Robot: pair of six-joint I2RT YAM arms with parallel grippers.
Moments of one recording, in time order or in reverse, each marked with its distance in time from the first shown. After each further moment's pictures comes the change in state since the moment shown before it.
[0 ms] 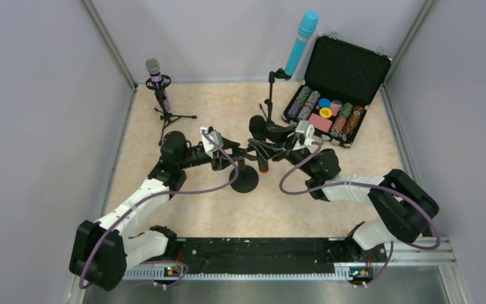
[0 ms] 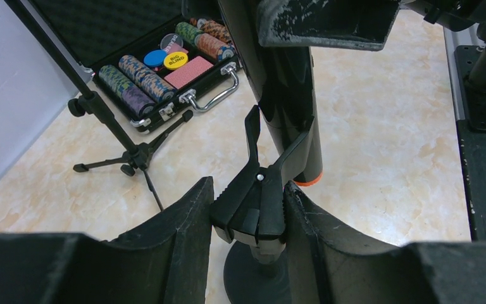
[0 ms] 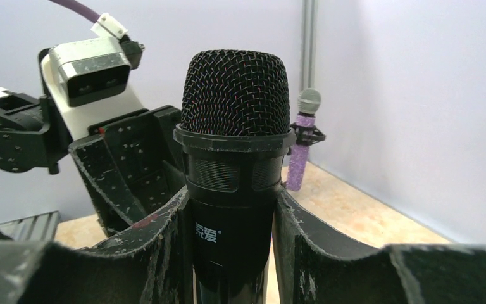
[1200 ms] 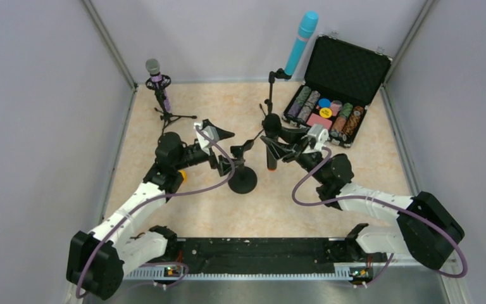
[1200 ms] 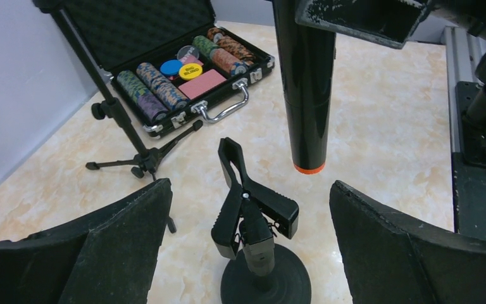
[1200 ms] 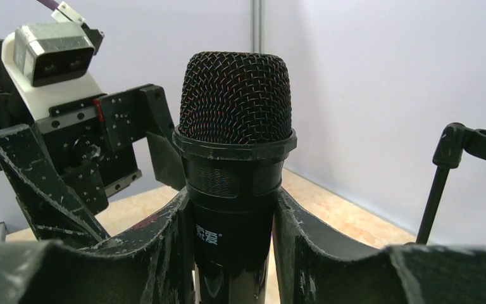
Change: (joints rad) left arm -0.004 -0.068 0.024 -0.035 -0.058 -0.091; right arm 0.003 -0.251 -0.081 -0.213 0.156 -0.122
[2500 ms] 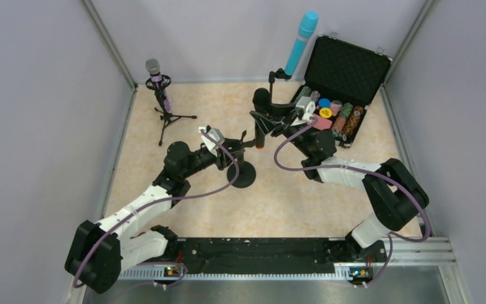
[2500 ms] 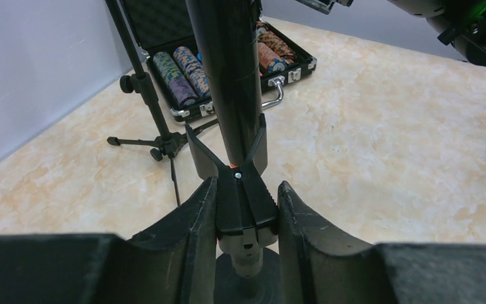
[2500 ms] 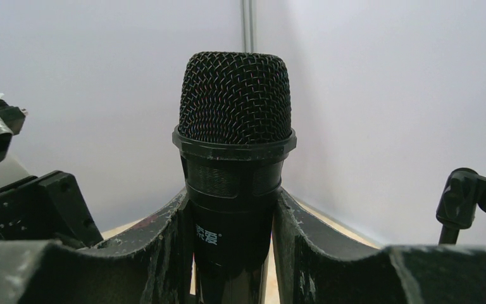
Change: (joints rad) left arm -0.101 0.036 -0.107 0.185 -0.283 -0.075; right arm -0.107 0.338 0.292 0.090 -0.094 0.114
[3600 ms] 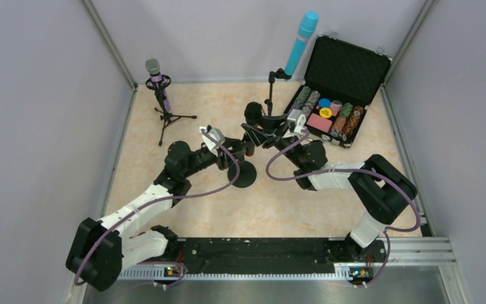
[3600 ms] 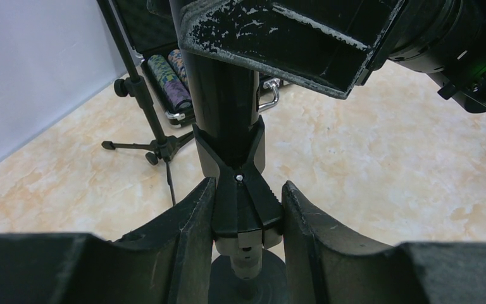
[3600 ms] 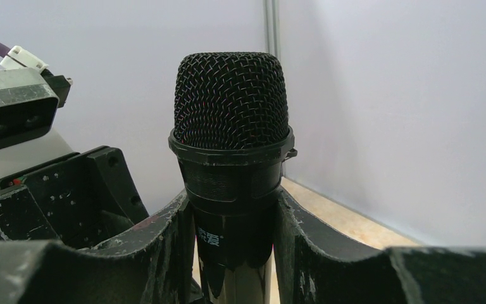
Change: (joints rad) left arm 0.002 0.020 -0.008 0.044 0.010 -0.017; right arm 0.111 0.097 -0.058 0.182 0.061 0.014
